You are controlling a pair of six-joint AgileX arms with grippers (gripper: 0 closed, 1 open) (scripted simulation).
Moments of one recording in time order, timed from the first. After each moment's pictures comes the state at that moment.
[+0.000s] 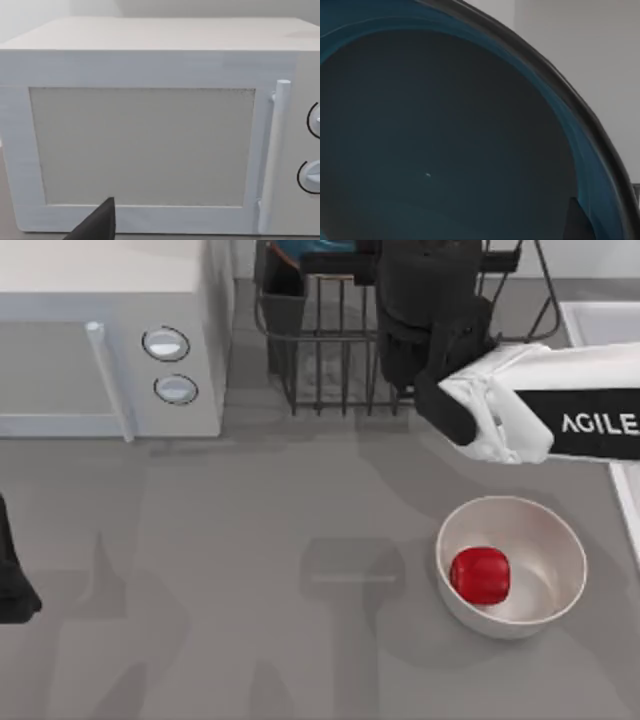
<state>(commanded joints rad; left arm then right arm) 0.00 0.00 0.00 0.00 0.00 0.00 0.63 2.04 1.33 0.70 0.67 0.02</state>
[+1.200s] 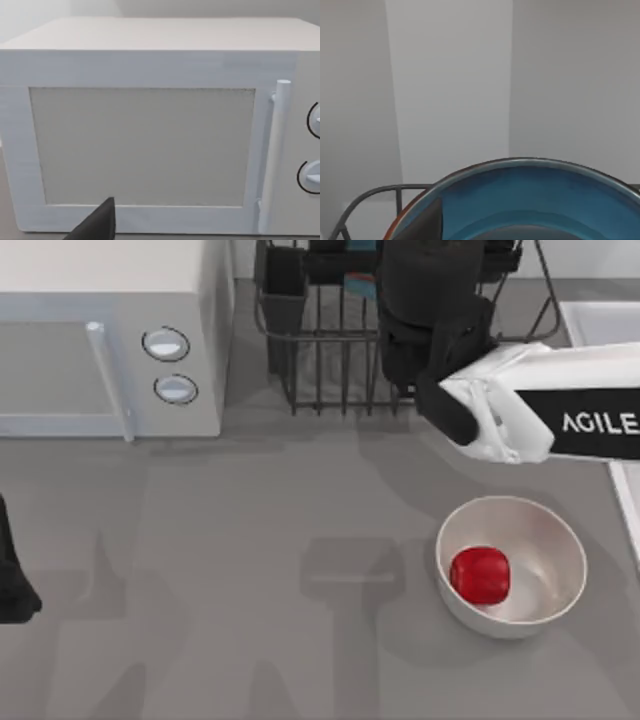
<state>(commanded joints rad) 0.00 0.00 0.00 0.00 0.00 0.00 0.63 2.04 1.33 0.70 0.67 0.02</state>
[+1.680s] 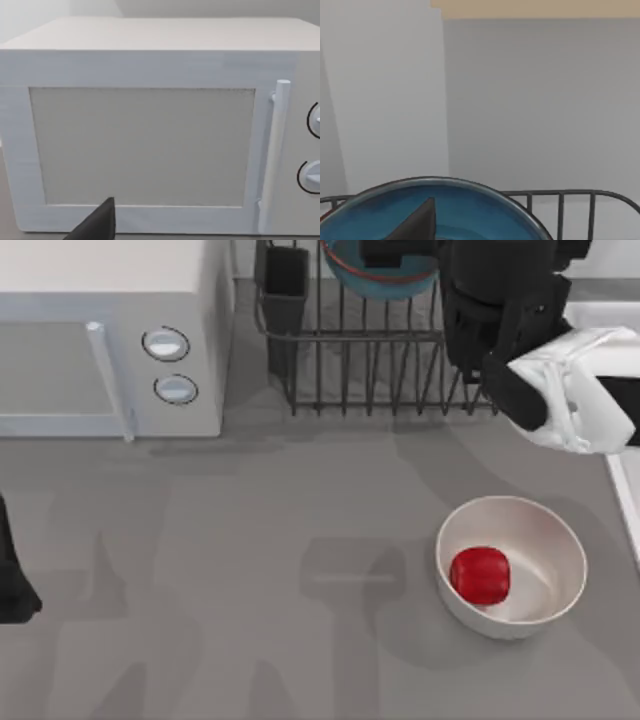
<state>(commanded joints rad) 0.00 0.00 0.00 0.00 0.00 0.00 0.56 1.89 1.23 0.62 0.64 0.04</state>
